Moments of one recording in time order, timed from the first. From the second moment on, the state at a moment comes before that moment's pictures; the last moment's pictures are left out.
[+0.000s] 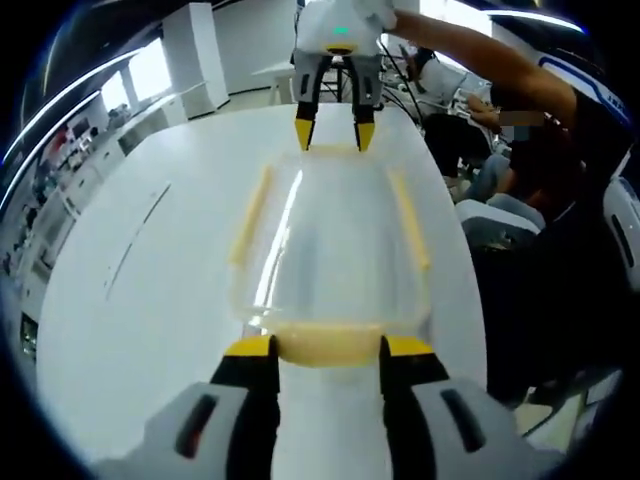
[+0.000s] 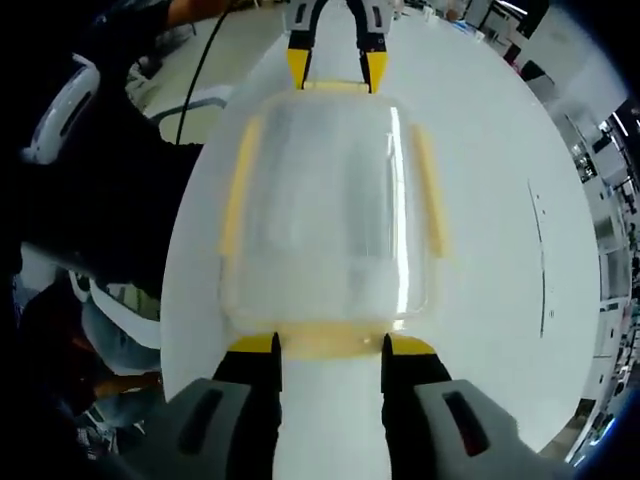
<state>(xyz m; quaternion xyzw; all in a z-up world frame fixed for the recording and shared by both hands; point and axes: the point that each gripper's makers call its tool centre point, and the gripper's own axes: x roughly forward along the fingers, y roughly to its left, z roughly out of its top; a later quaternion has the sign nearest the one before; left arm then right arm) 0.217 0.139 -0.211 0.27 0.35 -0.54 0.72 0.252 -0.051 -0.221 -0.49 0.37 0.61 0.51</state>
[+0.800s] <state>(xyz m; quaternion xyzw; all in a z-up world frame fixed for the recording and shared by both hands) 0.227 0.166 -0.213 0.30 0.36 -0.53 0.71 0.256 -0.024 -0.225 -0.49 0.37 0.60 0.51</state>
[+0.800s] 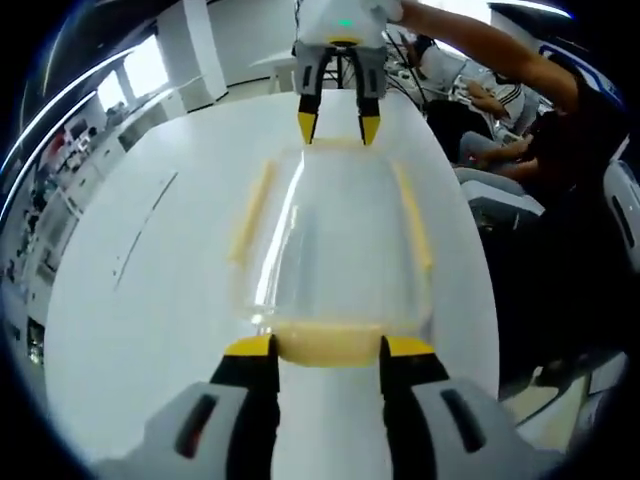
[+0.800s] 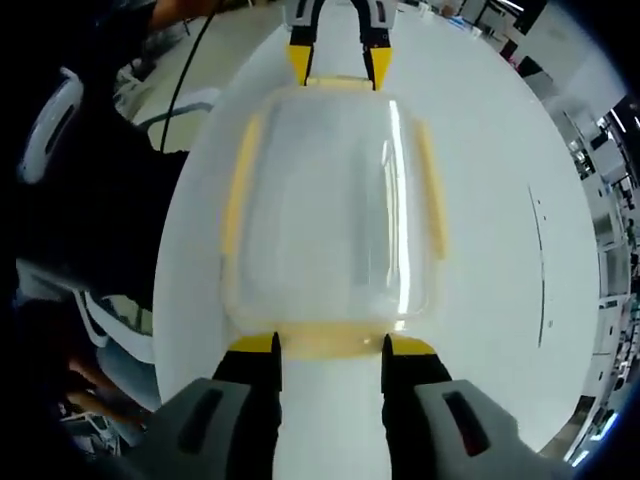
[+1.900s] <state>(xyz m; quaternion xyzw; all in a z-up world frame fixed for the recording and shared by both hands) 0.234 0.177 -0.214 0.30 0.36 -0.54 0.70 0.260 -0.014 -0.223 -0.51 0.41 0.58 0.50</state>
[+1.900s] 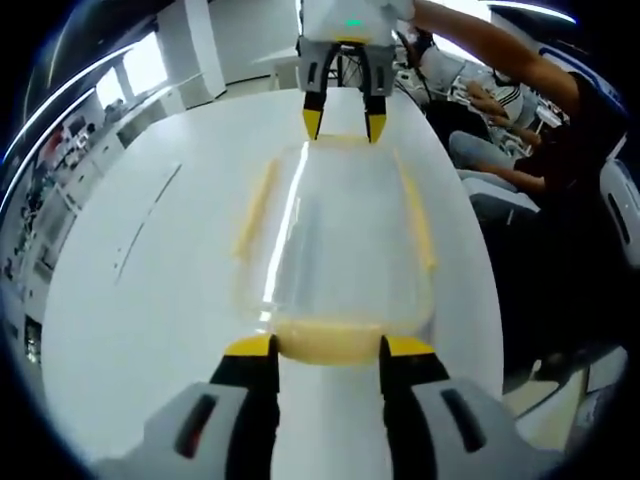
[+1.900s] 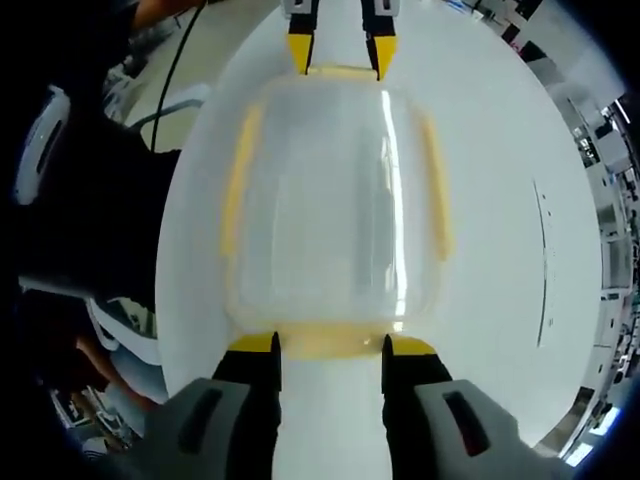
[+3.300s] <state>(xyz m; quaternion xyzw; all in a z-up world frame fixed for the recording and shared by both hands) 0.249 0.189 -0.218 0.27 0.34 -0.55 0.71 0.262 -0.006 -0.225 -0.50 0.42 0.58 0.49</state>
